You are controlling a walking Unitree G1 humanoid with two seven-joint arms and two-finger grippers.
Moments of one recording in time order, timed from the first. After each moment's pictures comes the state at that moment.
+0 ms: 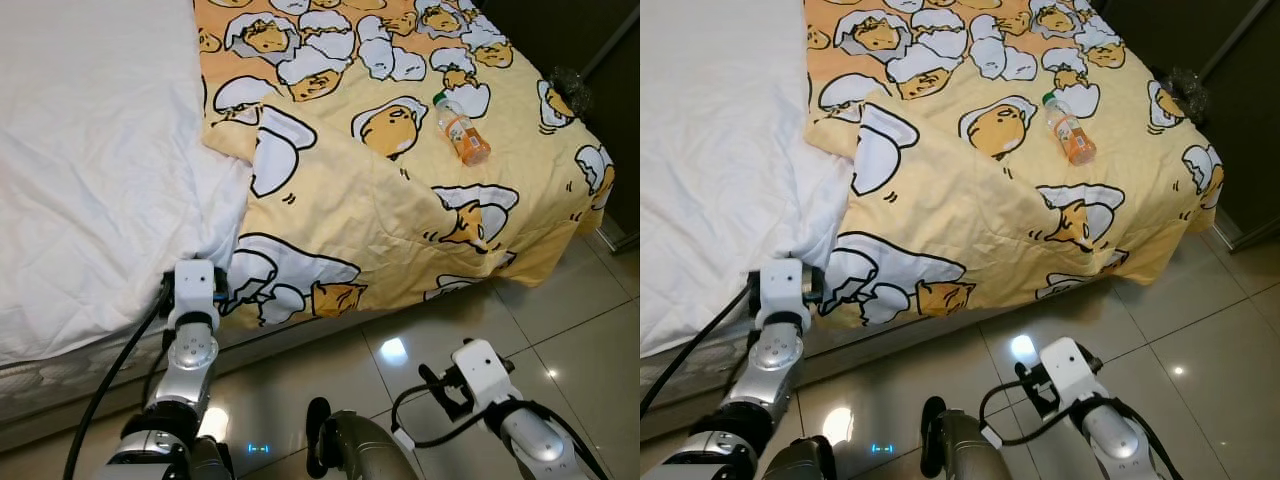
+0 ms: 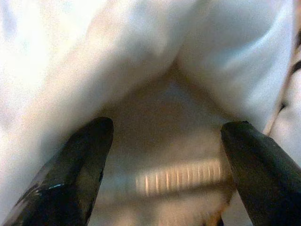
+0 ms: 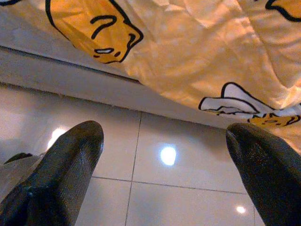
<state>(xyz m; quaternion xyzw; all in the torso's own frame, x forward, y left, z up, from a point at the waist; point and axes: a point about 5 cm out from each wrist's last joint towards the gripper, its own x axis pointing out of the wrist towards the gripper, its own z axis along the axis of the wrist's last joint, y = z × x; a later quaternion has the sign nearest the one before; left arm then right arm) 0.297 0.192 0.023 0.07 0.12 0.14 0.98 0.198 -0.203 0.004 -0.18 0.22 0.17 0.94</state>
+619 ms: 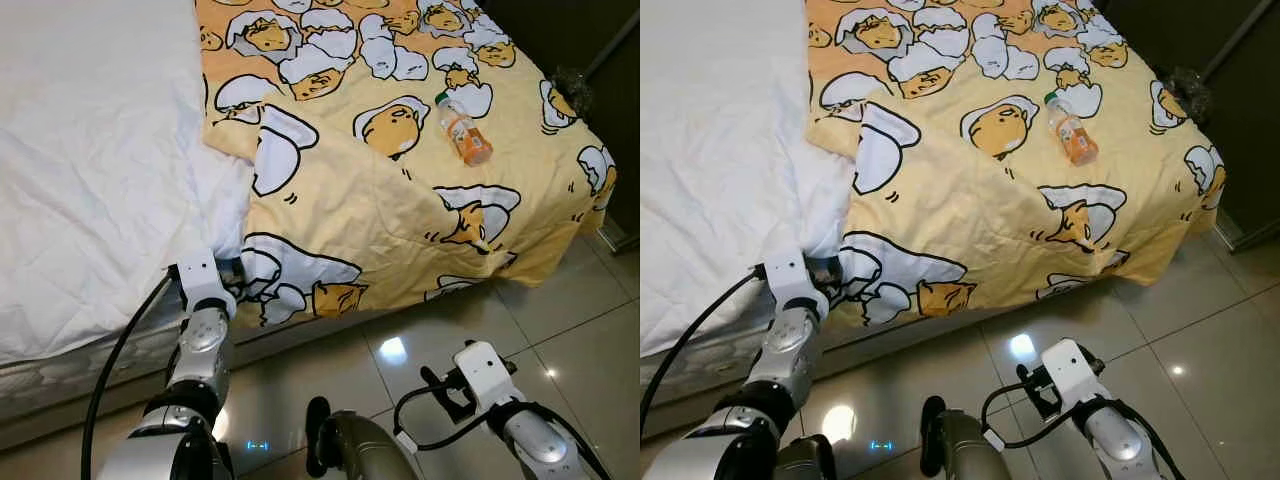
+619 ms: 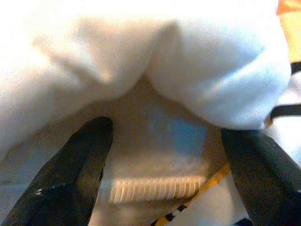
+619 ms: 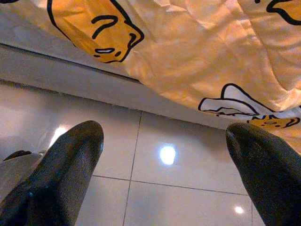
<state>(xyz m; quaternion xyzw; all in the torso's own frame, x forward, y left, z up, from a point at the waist) 0.314 0.171 0.032 -0.05 0.11 0.11 0.99 0.197 -0.205 0.005 -0.18 0.22 0.18 0.94</state>
